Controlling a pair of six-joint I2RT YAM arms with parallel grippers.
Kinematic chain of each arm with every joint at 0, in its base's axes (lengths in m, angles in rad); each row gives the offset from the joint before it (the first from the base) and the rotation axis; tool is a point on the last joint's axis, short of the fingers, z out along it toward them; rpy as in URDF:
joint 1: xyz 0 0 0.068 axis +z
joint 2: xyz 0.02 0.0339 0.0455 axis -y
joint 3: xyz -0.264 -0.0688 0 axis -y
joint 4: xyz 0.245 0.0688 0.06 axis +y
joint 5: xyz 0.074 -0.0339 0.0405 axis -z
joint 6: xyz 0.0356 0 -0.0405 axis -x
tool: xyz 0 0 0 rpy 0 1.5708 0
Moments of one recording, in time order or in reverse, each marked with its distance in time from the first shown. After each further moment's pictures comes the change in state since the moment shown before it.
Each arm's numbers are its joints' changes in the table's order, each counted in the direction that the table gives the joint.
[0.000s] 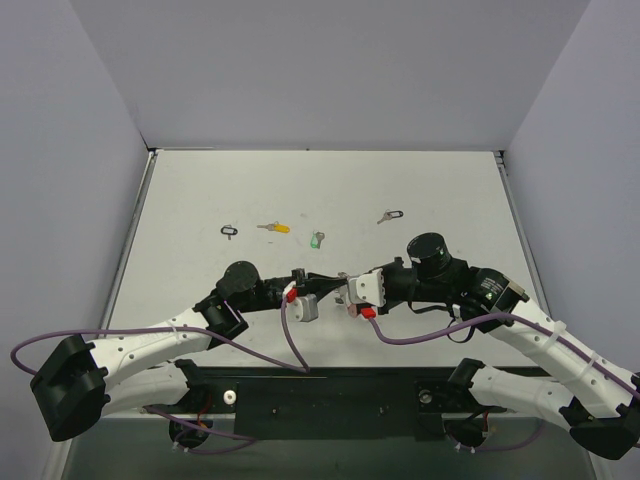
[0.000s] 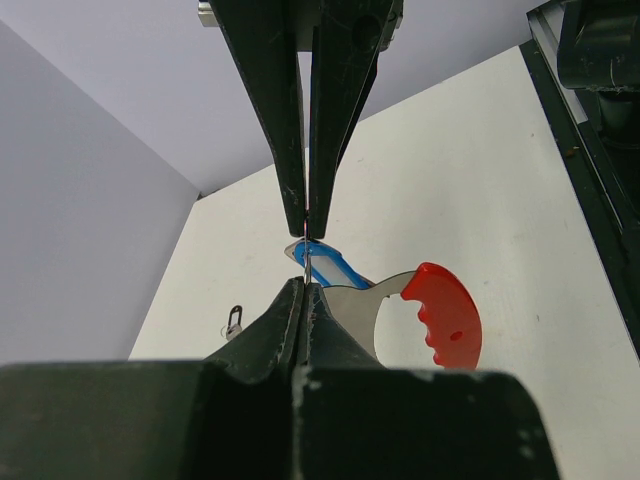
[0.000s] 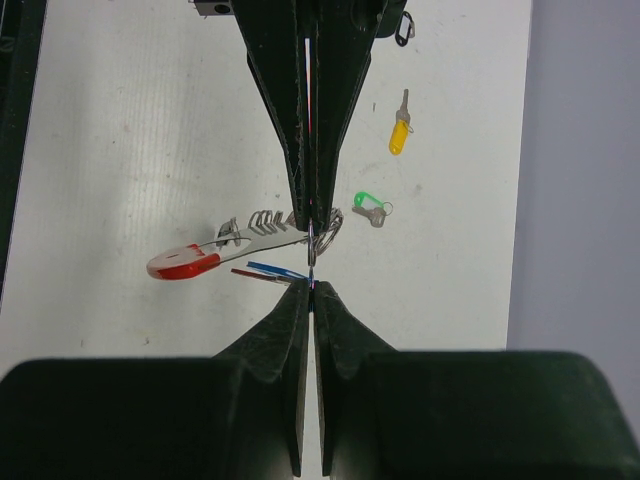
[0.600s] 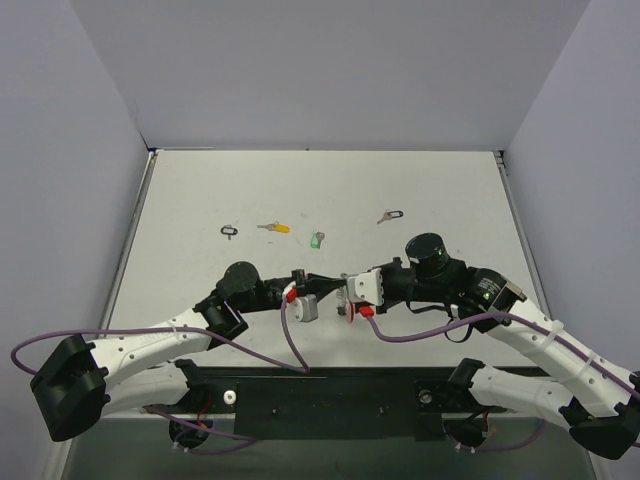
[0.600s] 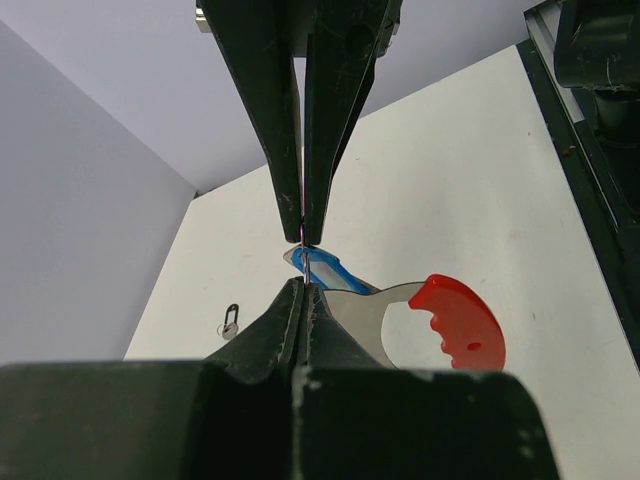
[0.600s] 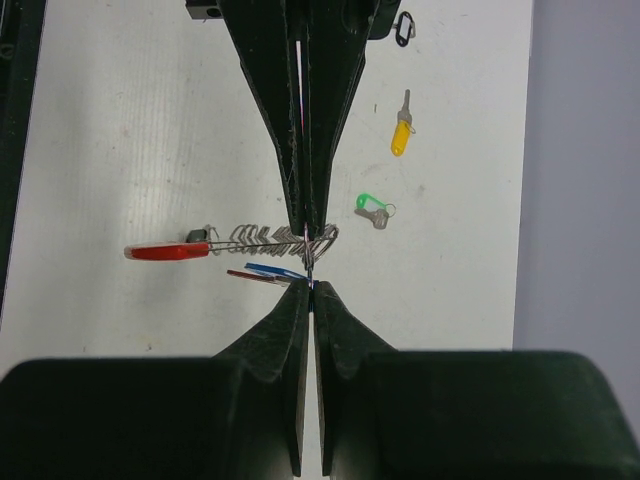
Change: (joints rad) left arm 0.000 0.000 -0.006 -0.003 0.002 0.004; right arm 0.000 -0.003 -0.014 -0.023 0.000 -0.014
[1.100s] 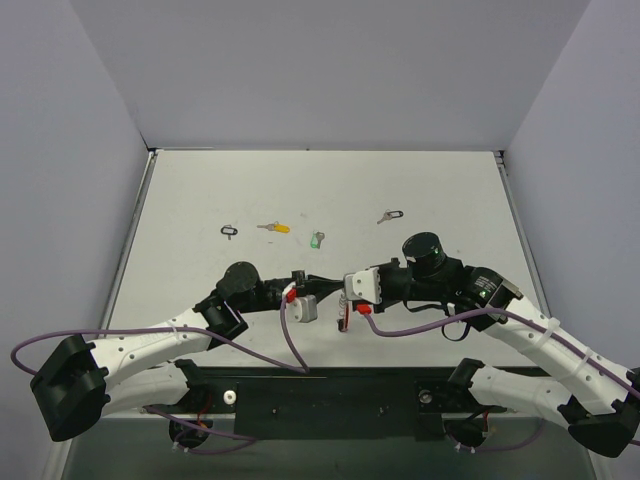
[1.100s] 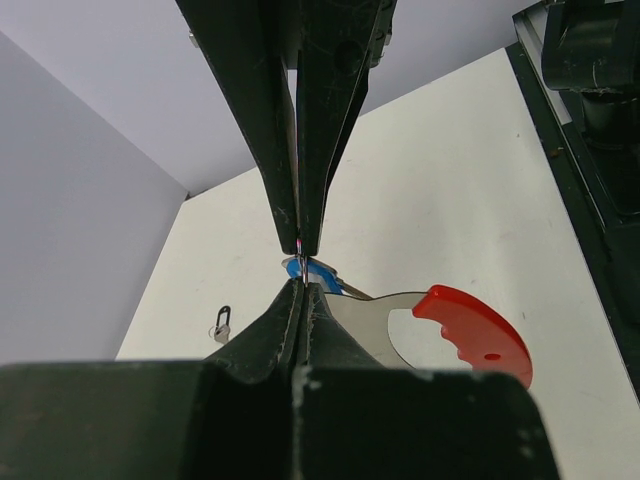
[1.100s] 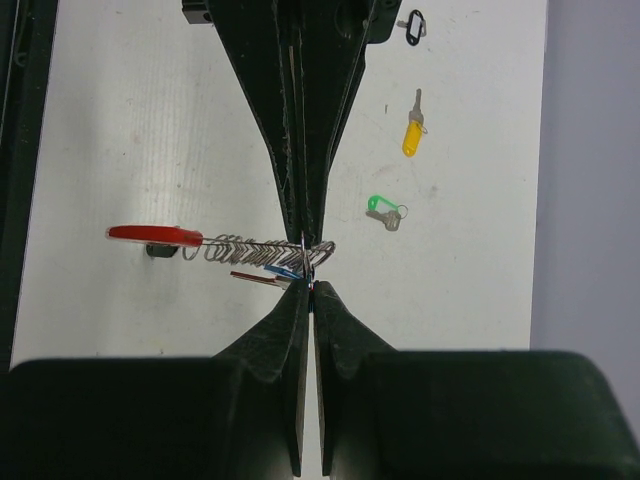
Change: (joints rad) left arm 0.000 0.000 -0.002 0.002 0.015 0.013; right arm 0.002 -0.017 0.000 -0.006 -0.008 -0.027
